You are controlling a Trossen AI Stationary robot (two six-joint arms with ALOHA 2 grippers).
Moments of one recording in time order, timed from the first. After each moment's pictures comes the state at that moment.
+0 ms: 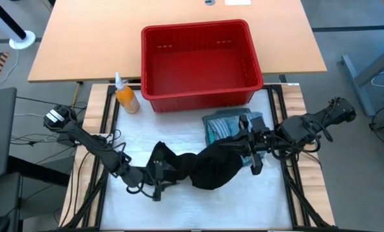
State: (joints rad) left arm -0.61 1.43 0.82 0.20 -0.49 -0.17; right arm 0.48 1.19 1.37 -0.13 0.39 0.34
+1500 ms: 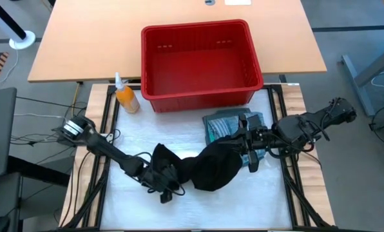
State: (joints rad) left arm -0.50 1.74 0.83 0.07 -0.28 -0.71; right arm 0.45 1.19 1.37 -0.17 0.39 0.40
